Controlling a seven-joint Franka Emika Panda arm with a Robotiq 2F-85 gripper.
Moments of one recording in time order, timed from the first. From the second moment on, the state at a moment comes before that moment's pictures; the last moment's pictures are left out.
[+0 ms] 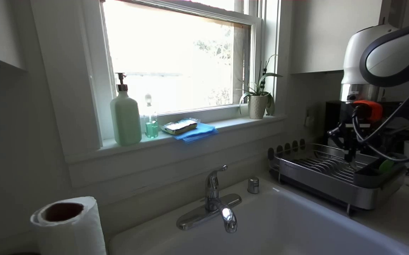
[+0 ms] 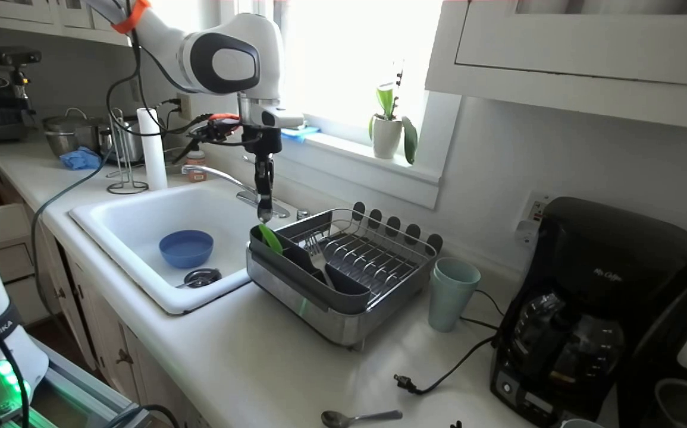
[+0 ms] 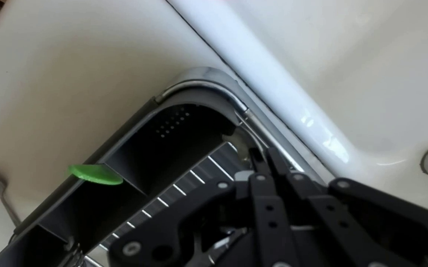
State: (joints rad) arm -0.31 -0.21 -0.16 -2.39 -0.14 2.24 0.66
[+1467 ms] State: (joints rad) arm -0.44 -0.50 -0.20 -2.40 -0.14 2.20 0.59
